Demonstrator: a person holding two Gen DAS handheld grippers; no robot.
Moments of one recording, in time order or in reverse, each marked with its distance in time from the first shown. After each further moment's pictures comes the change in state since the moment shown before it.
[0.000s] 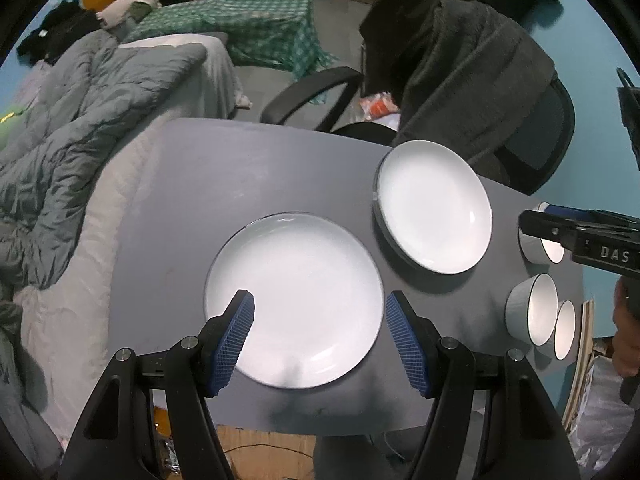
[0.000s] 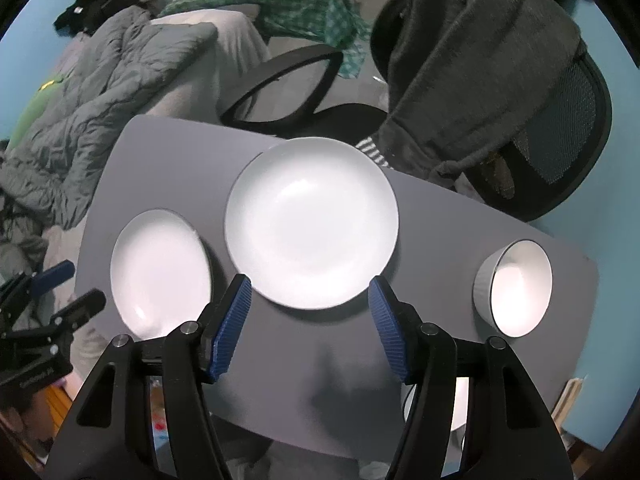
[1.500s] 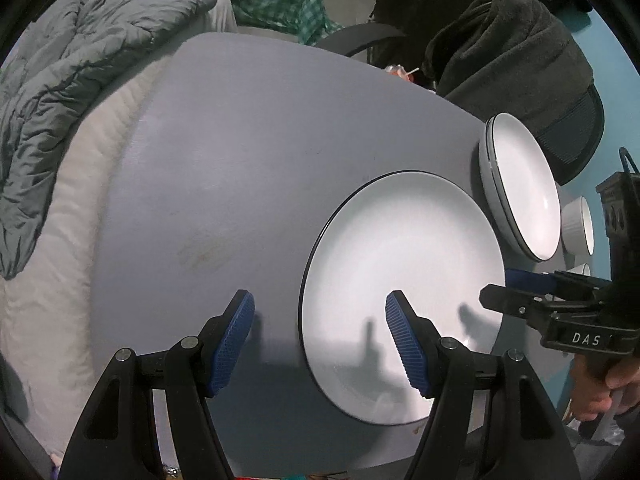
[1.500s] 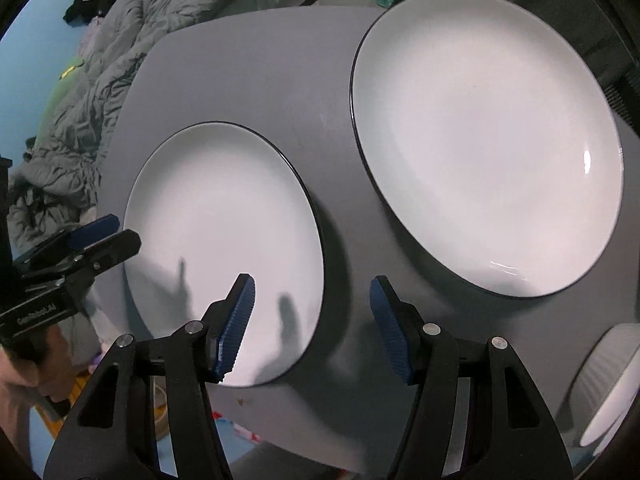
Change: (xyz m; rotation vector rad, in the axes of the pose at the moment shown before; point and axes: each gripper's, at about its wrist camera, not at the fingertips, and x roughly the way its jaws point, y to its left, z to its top) left arm 0.099 0.111 -0.005 -0.030 0.107 -0.106; right arm 0.126 0.070 -0.037 0.081 0.146 0.234
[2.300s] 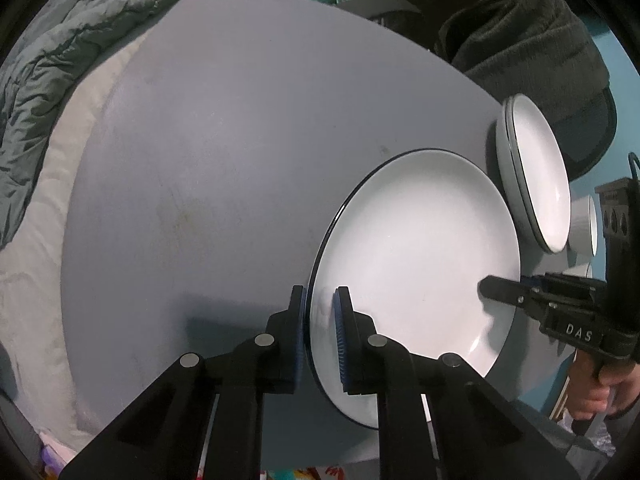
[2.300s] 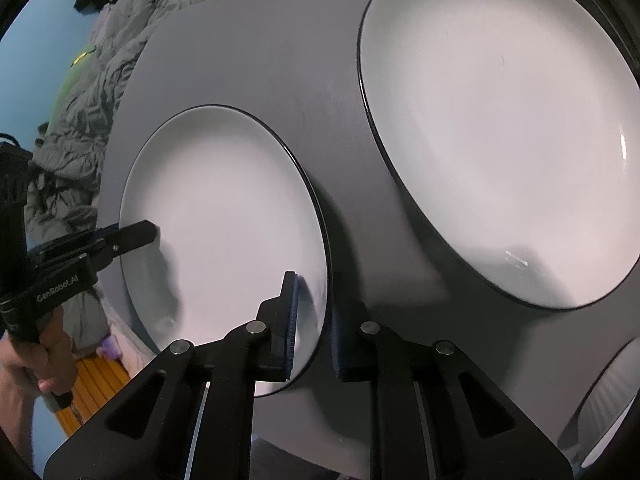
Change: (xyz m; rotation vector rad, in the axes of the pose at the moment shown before) left arm 0.025 0.003 -0.019 -0.059 0.097 -0.023; right arm 0.008 -0.015 -0.007 -0.040 0.068 0.057
